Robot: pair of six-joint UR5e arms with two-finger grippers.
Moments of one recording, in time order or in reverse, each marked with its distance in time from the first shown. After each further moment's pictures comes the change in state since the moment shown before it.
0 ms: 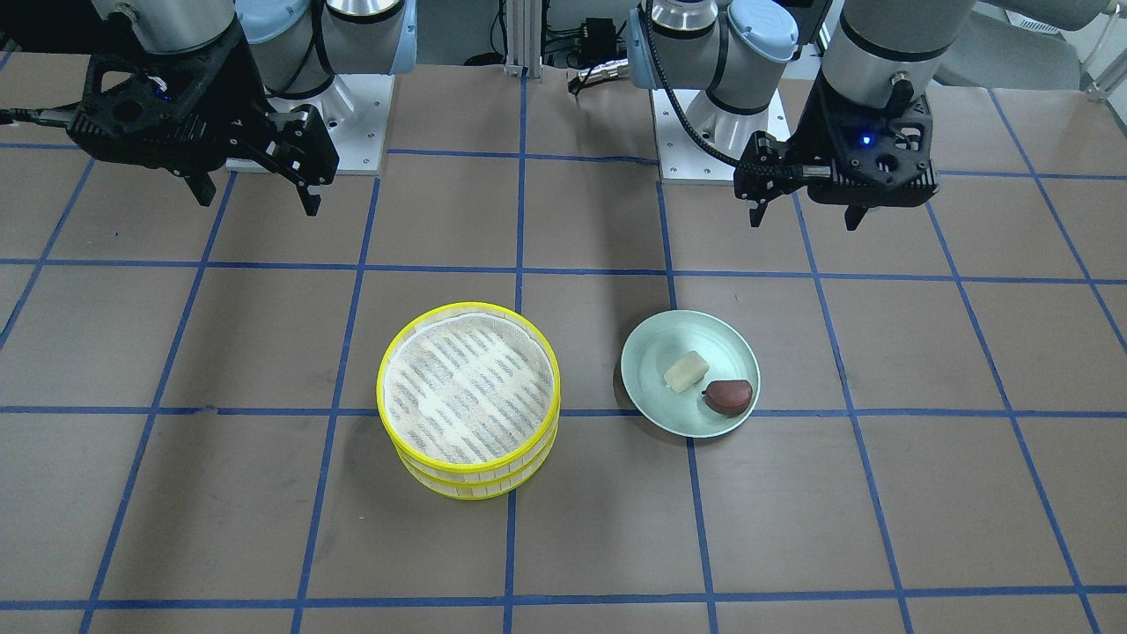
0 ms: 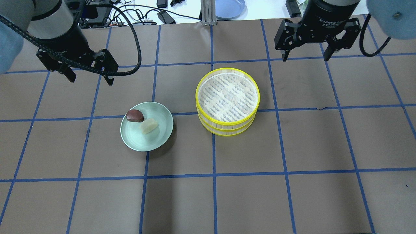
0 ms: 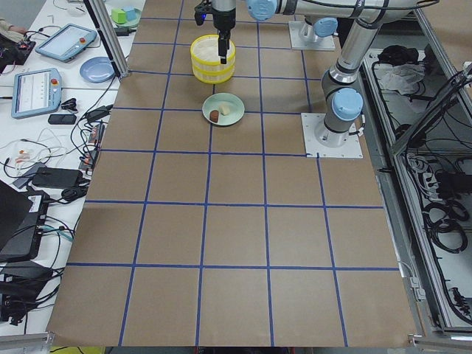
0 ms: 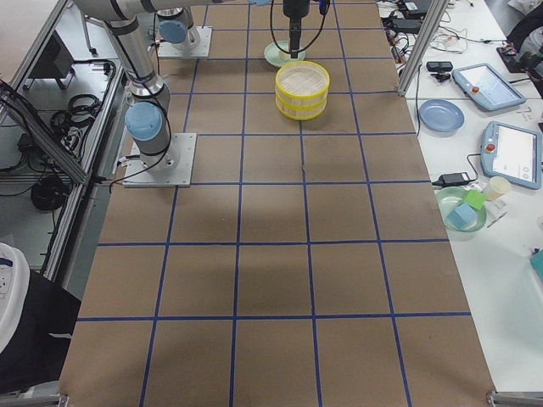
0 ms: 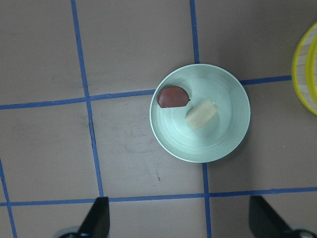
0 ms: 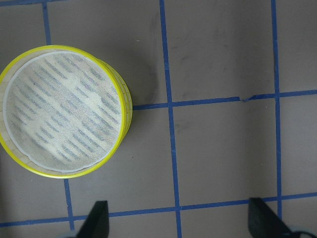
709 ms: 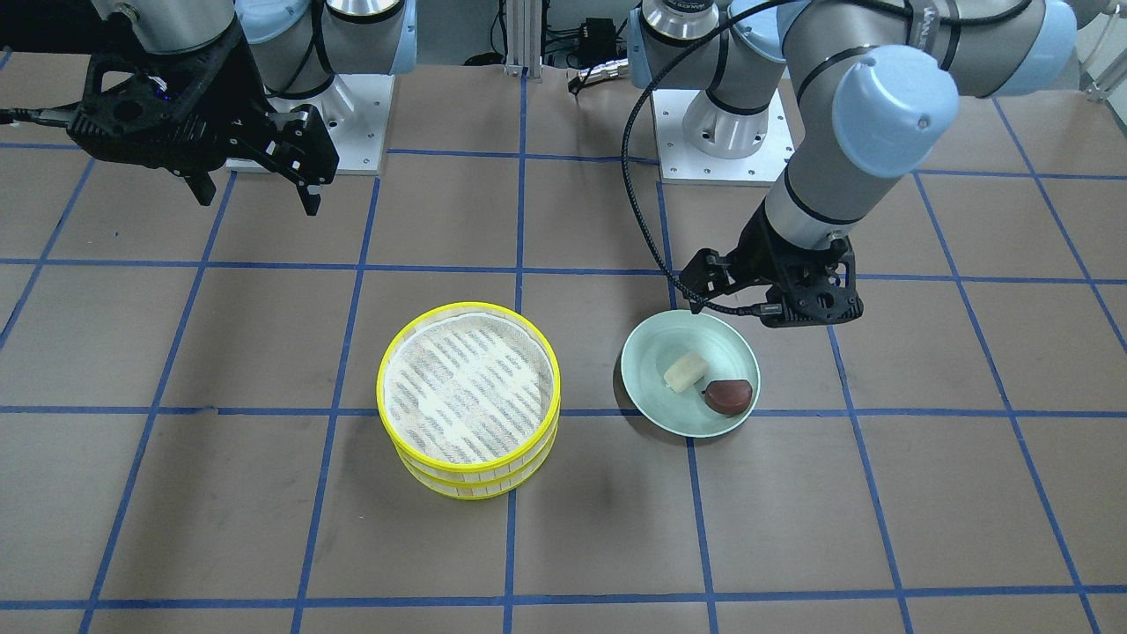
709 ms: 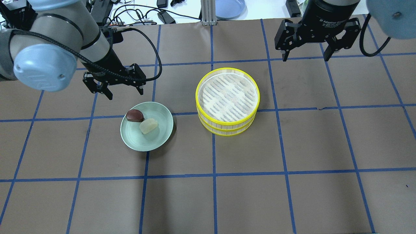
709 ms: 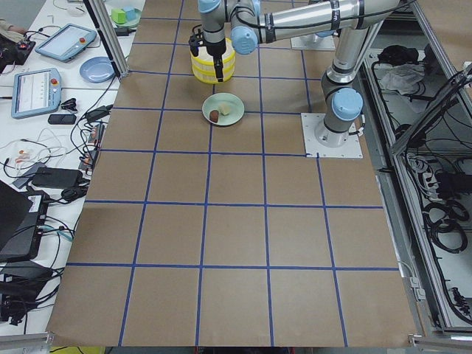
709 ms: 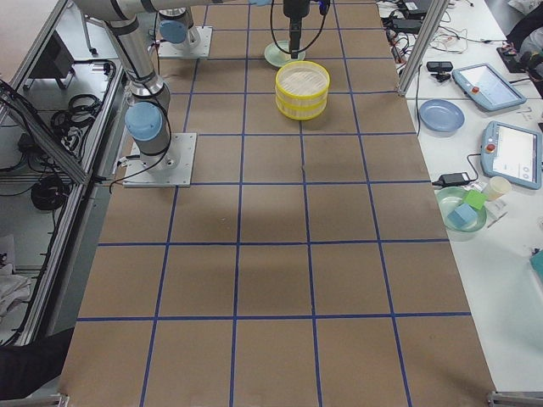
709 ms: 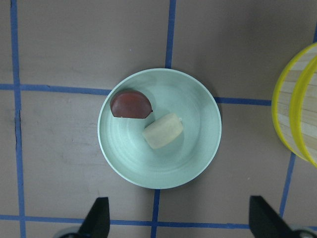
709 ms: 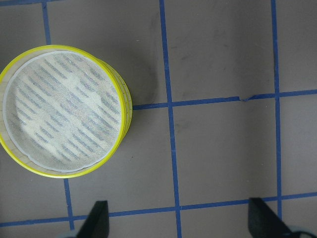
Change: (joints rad) left arm 0.004 -0.138 -0.157 0.217 -0.142 -0.200; right arm 0.000 -0.001 0.001 0.000 0.000 0.000
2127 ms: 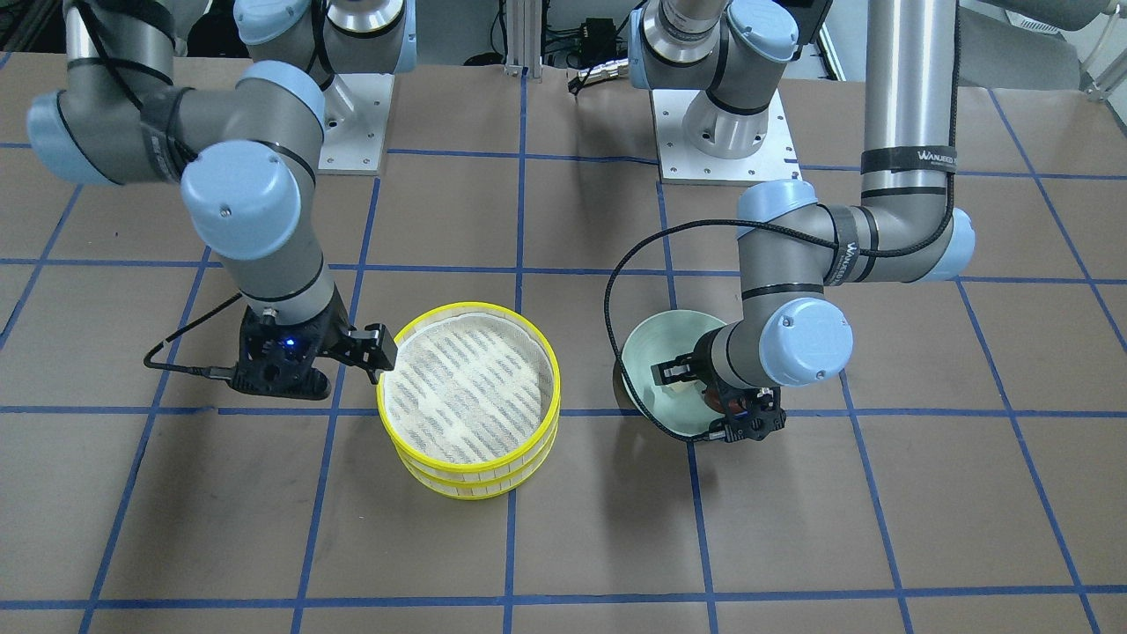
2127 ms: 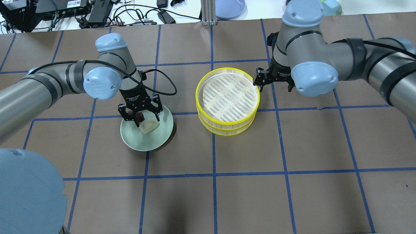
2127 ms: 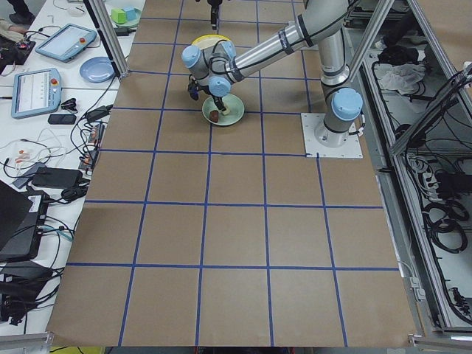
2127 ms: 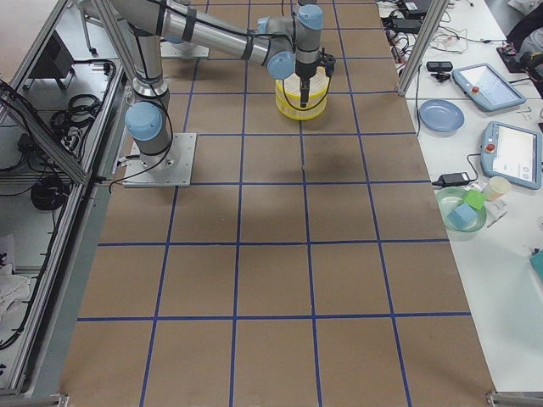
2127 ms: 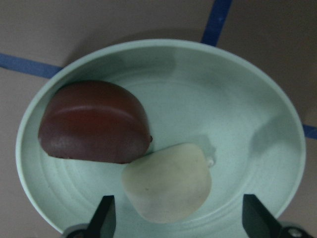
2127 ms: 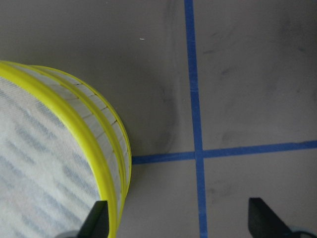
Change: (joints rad) left arm 0.001 -0.317 -0.023 0.060 -0.027 -0.122; right arm 0.023 0.263 0.320 -0.581 0.004 0.015
